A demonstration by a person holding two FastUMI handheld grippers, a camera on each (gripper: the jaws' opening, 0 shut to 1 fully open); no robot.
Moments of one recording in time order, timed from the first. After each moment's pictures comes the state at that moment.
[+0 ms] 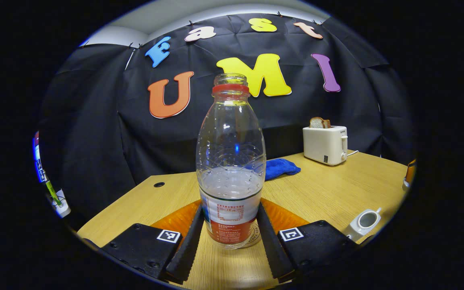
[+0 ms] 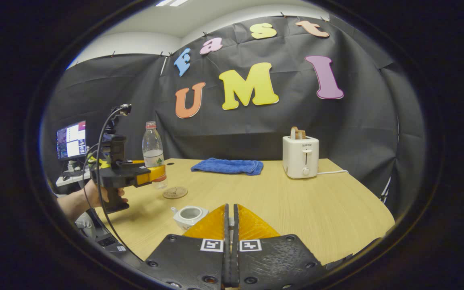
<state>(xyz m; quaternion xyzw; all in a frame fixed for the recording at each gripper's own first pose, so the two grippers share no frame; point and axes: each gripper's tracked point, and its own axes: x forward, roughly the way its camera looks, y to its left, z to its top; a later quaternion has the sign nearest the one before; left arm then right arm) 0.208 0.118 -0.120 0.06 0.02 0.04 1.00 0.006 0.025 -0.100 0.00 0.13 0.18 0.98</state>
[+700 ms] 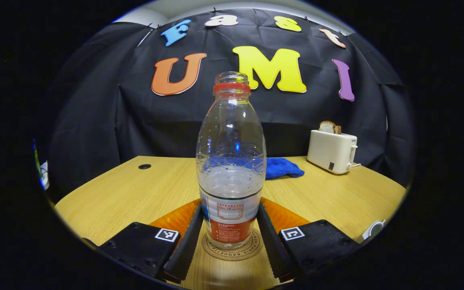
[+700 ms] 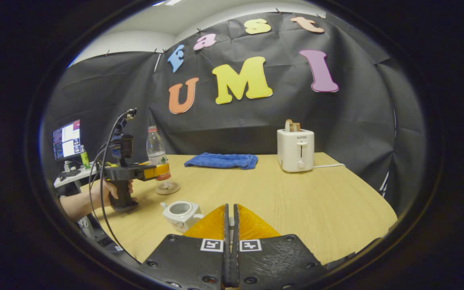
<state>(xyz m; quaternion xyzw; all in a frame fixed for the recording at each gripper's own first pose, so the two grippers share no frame) 0.249 0.124 -0.152 -0.03 0.04 0.03 1.00 0.014 0.018 -0.118 0.00 0.14 0.16 0.98</state>
